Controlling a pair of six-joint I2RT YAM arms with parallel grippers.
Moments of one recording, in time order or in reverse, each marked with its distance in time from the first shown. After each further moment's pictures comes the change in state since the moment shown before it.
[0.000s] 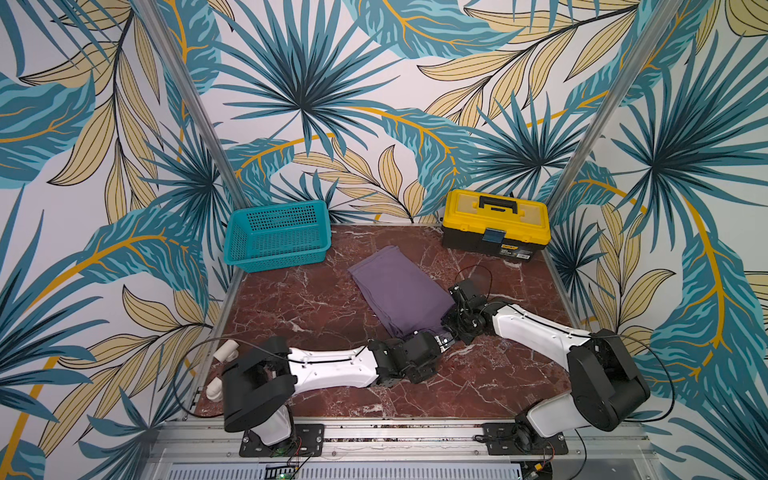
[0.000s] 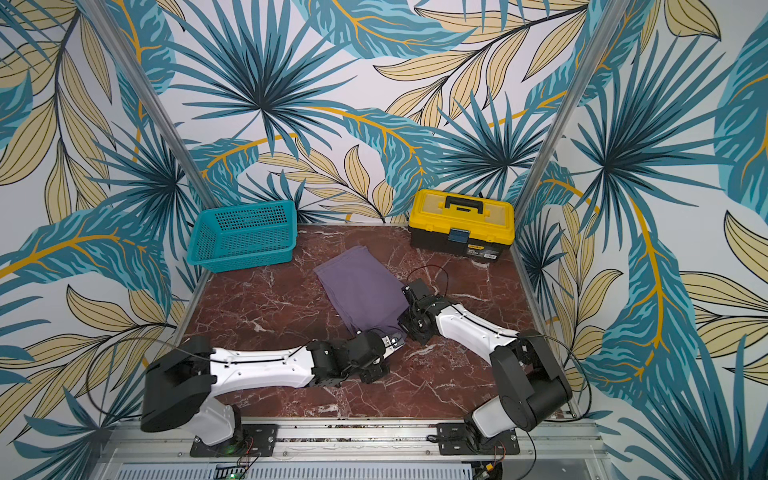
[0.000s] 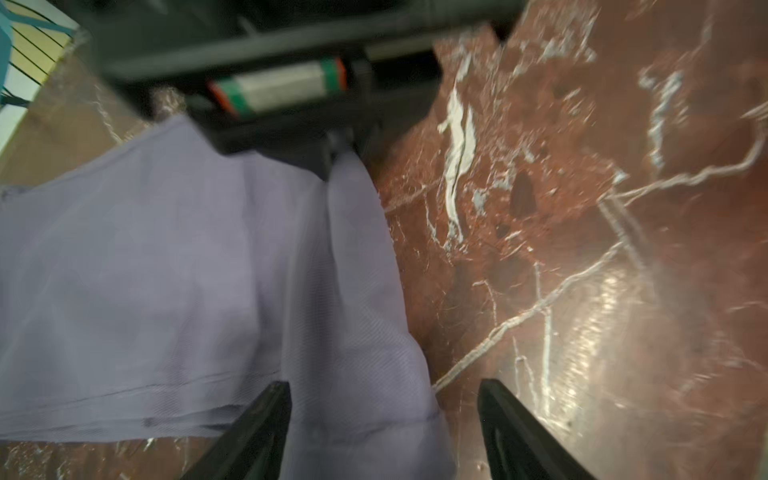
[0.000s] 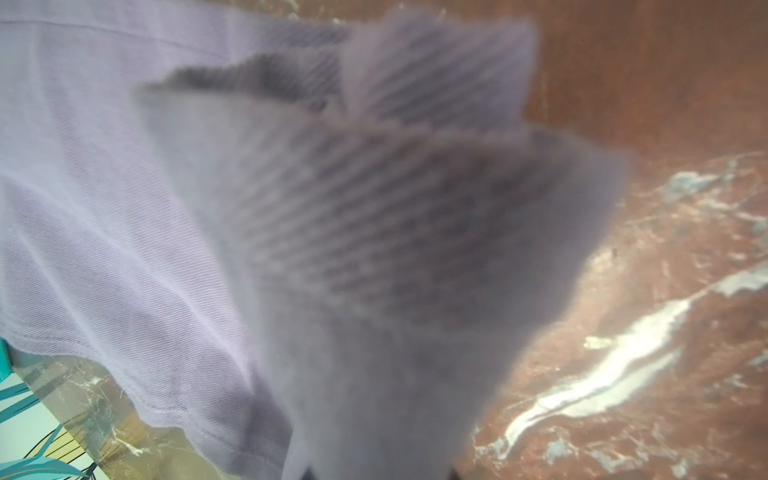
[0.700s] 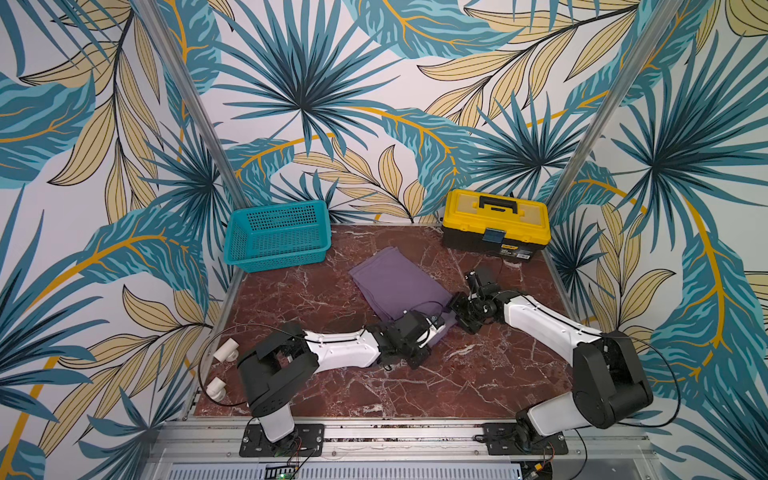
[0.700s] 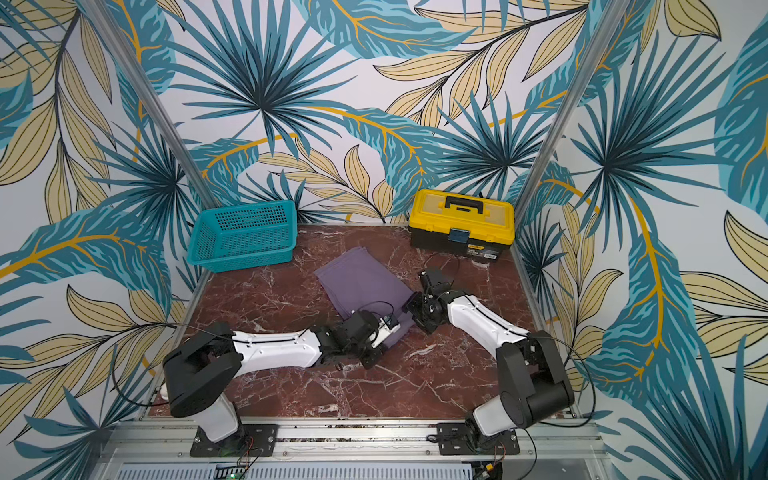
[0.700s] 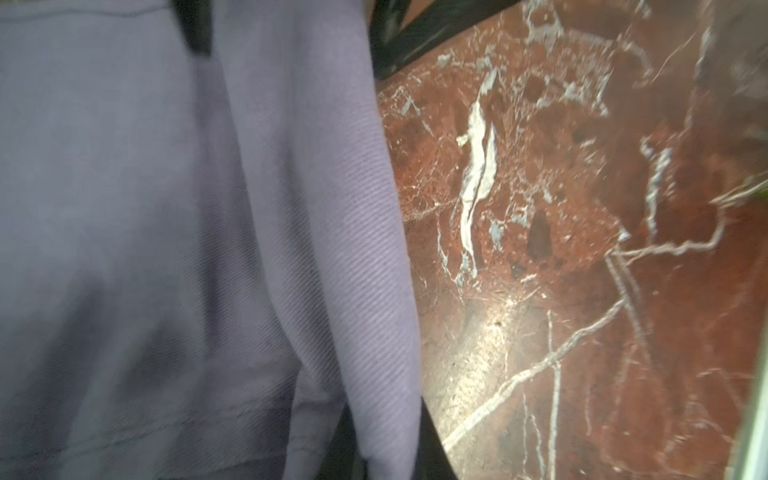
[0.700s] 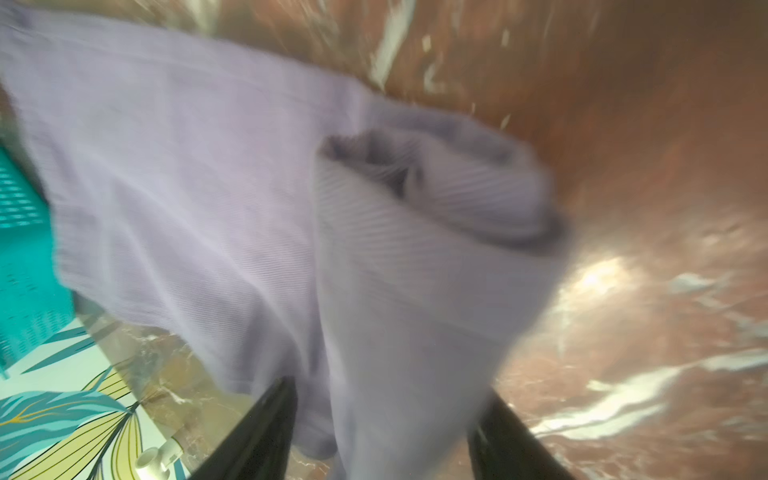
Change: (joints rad) left arm 0.227 0.061 -0.001 0.120 0.442 -0.187; right arm -0.155 -0.034 0.064 -0.020 -0.144 -0.204
